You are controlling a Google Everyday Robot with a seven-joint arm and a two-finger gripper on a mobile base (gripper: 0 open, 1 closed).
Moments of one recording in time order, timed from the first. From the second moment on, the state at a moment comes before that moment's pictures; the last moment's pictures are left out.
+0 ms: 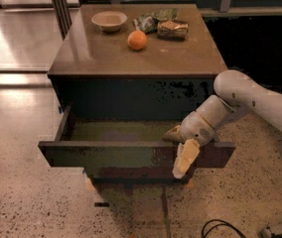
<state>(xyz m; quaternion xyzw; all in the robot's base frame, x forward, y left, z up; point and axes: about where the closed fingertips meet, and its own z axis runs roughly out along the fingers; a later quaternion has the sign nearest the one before) 0.469 -0.080 0.689 -0.59 0.68 0.43 0.10</state>
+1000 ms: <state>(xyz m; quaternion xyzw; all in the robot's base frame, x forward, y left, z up) 0.444 -0.082 0.689 -0.58 0.68 0.44 0.07</state>
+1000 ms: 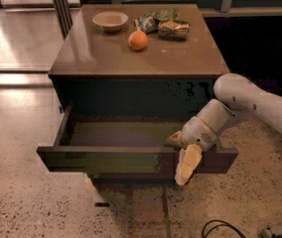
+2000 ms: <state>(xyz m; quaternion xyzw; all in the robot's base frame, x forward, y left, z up) 0.418 -0.086 0.696 -0.56 0.68 0.47 0.04</state>
